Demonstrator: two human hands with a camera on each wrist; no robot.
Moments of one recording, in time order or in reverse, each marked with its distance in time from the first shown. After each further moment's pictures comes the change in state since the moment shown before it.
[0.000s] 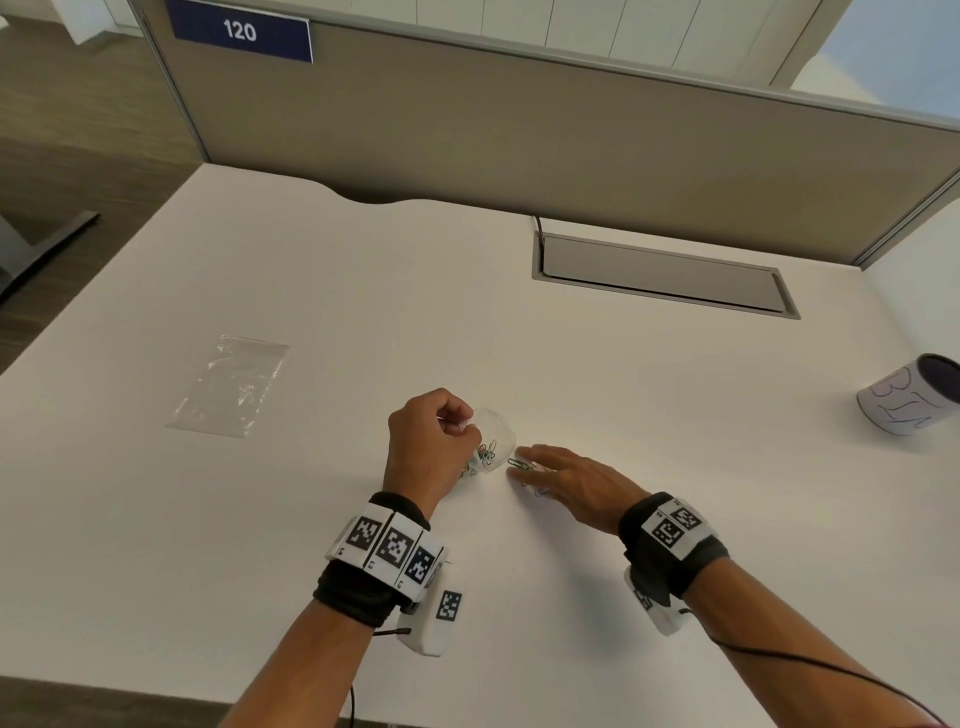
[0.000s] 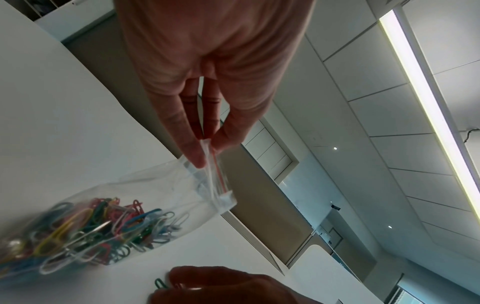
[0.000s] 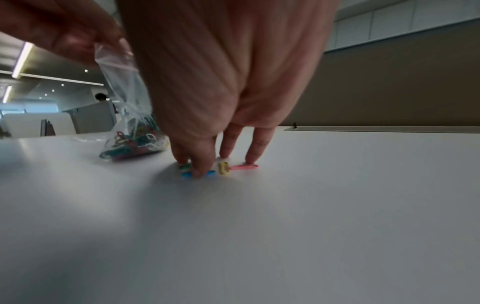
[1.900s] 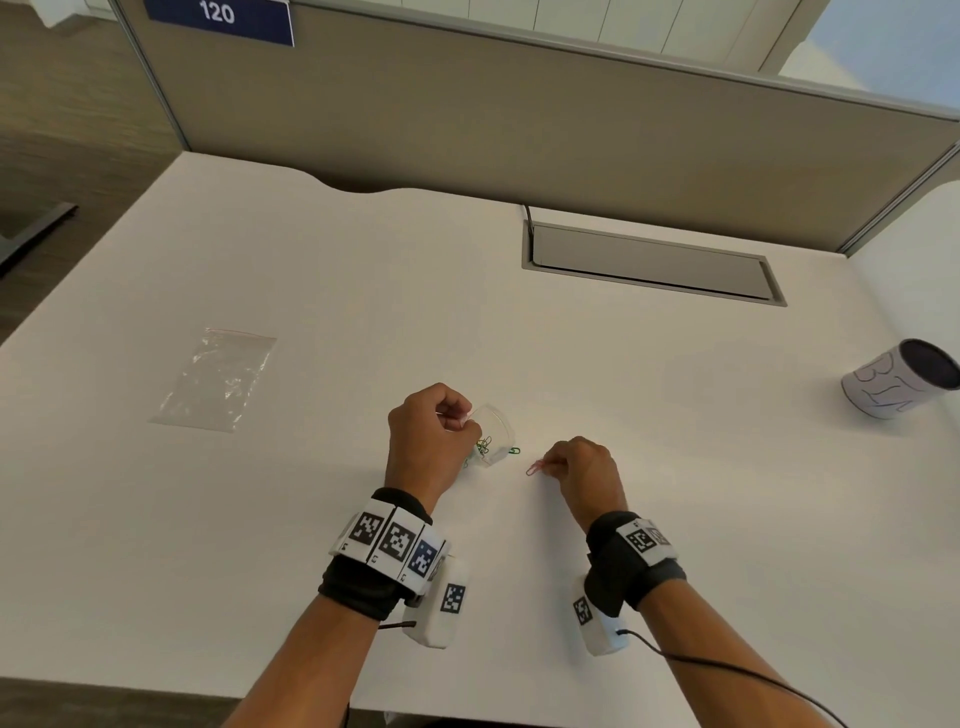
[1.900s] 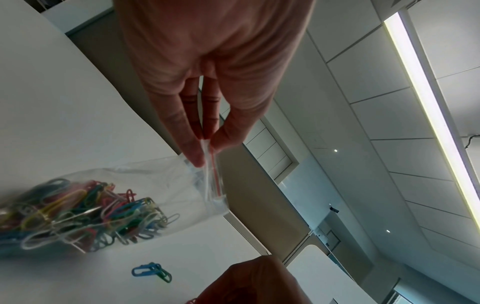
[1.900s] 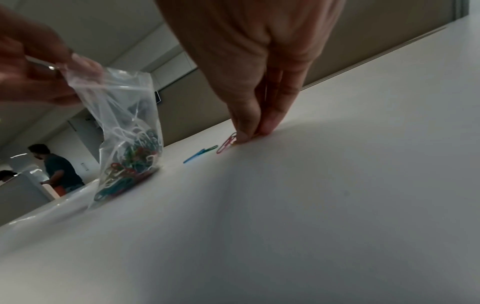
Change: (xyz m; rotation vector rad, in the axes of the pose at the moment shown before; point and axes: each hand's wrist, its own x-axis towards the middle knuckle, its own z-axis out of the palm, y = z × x) left_hand -0.004 -0.001 0.011 -0.030 -0.005 -0.011; right_hand -0.001 -0.023 0.013 0.344 0.378 0.656
